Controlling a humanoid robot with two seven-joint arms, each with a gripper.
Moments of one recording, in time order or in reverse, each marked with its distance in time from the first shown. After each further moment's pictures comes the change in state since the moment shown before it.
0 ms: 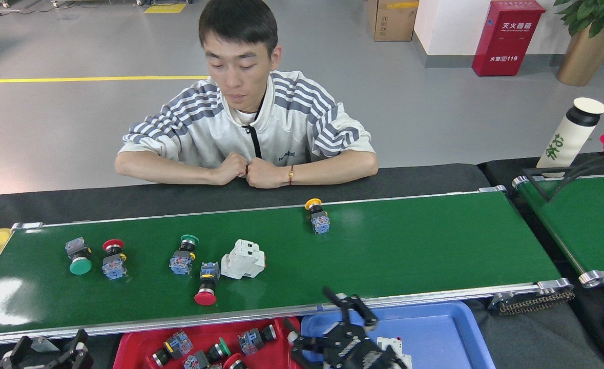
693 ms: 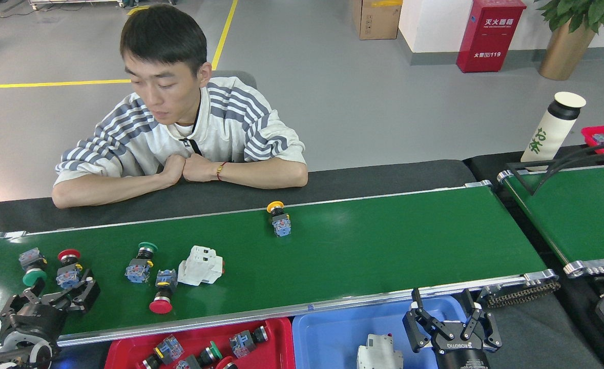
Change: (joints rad) left arm -0.456 0.235 -0.215 0.683 -0.116 0.203 0.095; right arm 0.041 -0.022 -0.130 0.000 0.000 0.202 -0.027
